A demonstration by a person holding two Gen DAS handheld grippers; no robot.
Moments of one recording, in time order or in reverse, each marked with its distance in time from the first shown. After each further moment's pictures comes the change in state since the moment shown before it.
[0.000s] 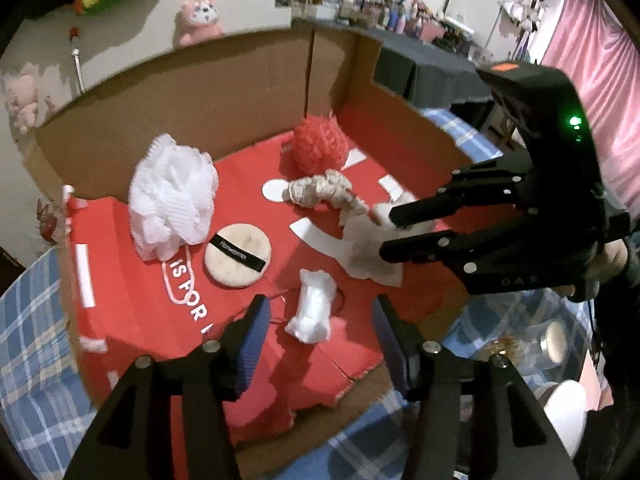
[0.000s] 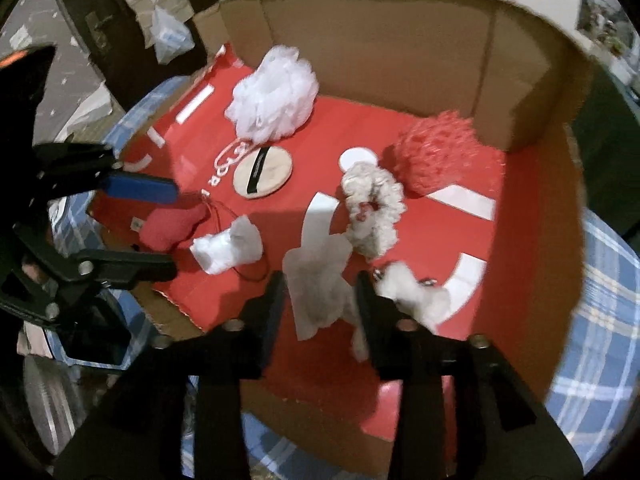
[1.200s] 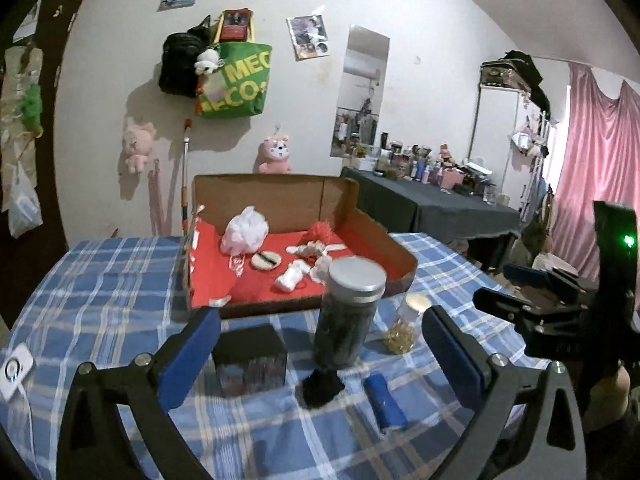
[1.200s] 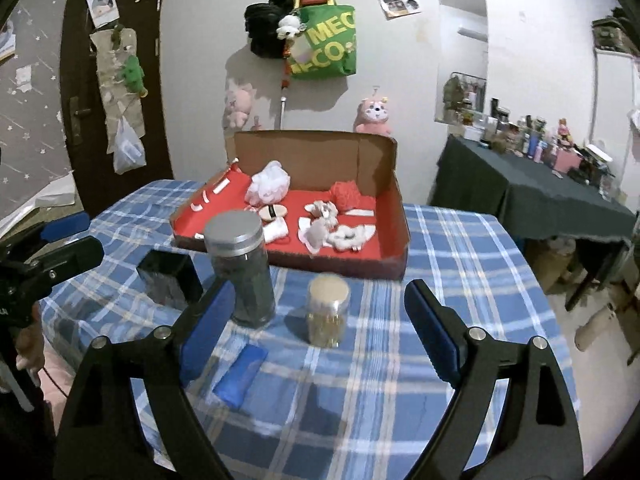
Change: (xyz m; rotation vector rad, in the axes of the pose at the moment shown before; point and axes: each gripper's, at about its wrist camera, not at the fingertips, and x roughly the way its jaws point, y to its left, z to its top) left arm -0.161 -0.113 -0.193 -0.180 -0.593 0.195; right arm -0.164 0.143 -0.212 0.142 -0.522 -0.368
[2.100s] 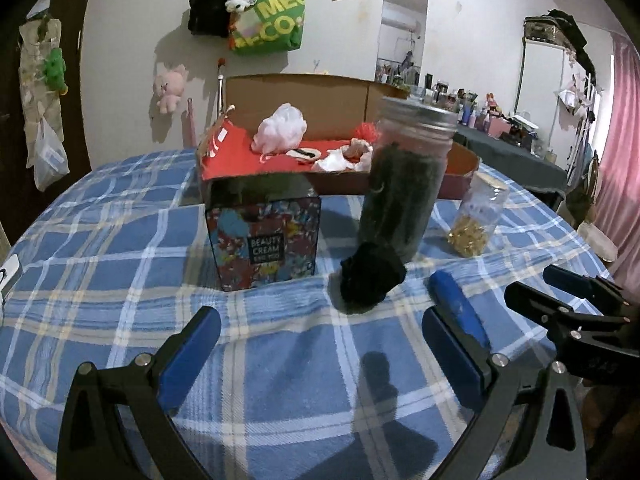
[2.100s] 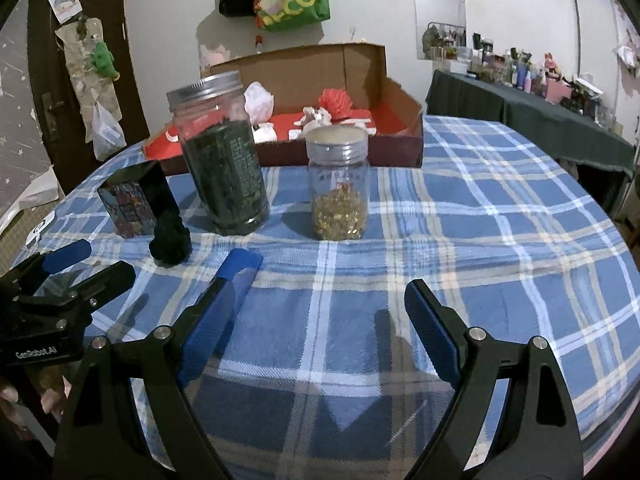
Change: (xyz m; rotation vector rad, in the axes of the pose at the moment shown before) left arm 0.062 0.006 -0.098 -0.025 0.180 0.155; right arm 0.058 0.008 -0.085 0.121 0.149 -0.004
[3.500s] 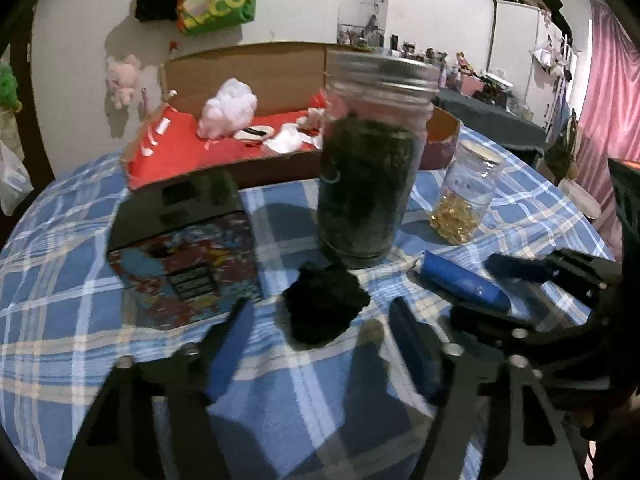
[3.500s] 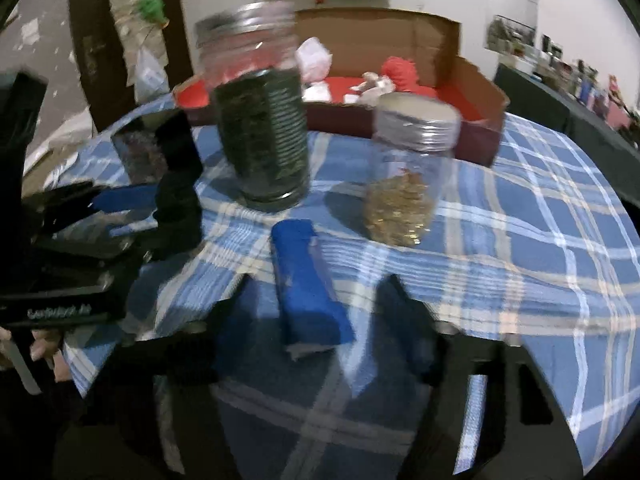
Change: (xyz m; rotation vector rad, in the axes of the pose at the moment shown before) left arm 0.043 -0.025 0.025 0.111 0.137 -0.105; right arm 0.038 0.016 0.011 -0.224 0.102 0.132
